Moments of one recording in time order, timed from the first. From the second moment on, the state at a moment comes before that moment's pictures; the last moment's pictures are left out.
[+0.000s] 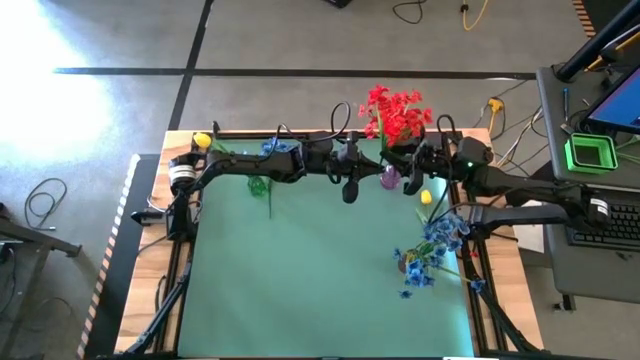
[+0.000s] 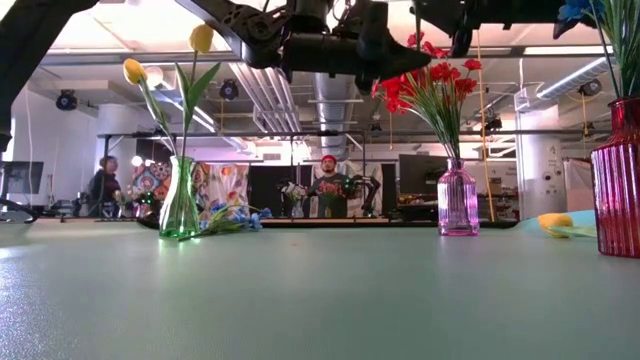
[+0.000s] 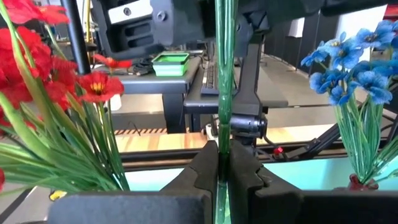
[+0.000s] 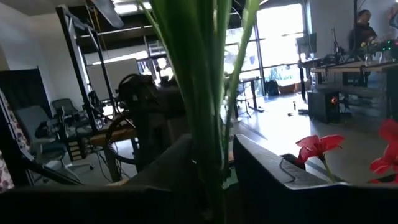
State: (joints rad) left arm 0.25 1.96 1.44 0.47 0.29 0.07; right arm -0.37 0.87 0.61 0.46 -0.16 0.19
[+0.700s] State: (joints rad) left arm 0.25 1.91 1.44 0.32 0.30 0.04; right arm -0.37 0.82 0.61 0.34 -0.15 0.13
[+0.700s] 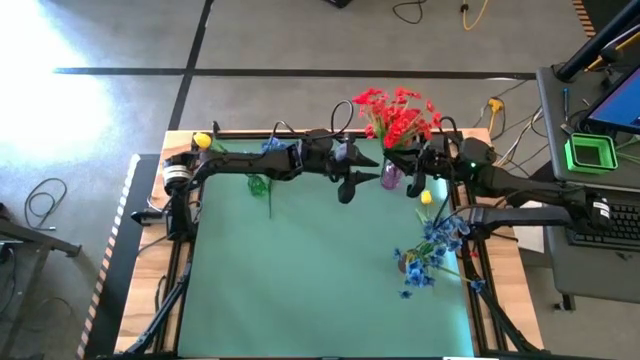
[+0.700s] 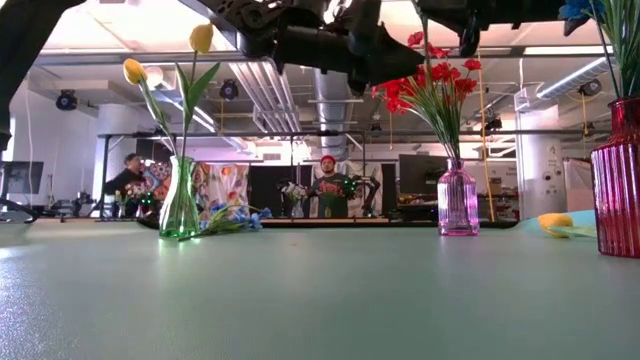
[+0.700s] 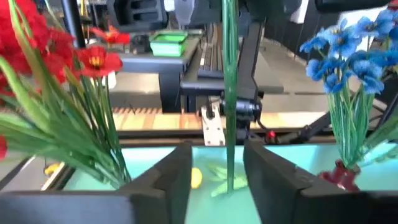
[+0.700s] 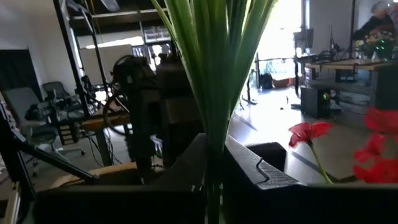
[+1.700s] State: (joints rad) left arm 0.13 1.54 1.12 0.44 0.33 0.11; right arm -0.37 0.46 0.26 0.54 0.14 -0.05
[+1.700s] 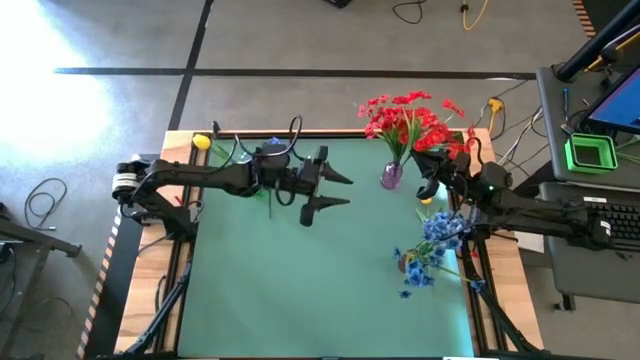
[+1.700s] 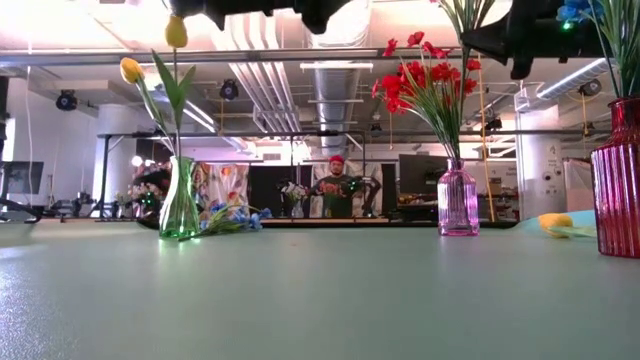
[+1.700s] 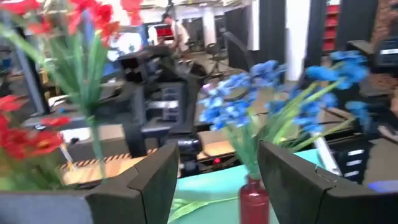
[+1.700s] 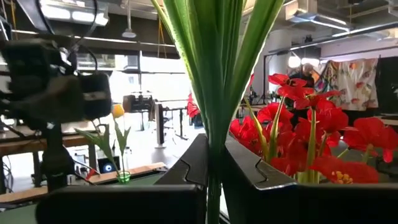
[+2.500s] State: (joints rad) left arm 0.03 1.38 1.12 0.32 0.32 0.11; right arm -0.37 0.46 0.26 0.54 0.23 -0.05
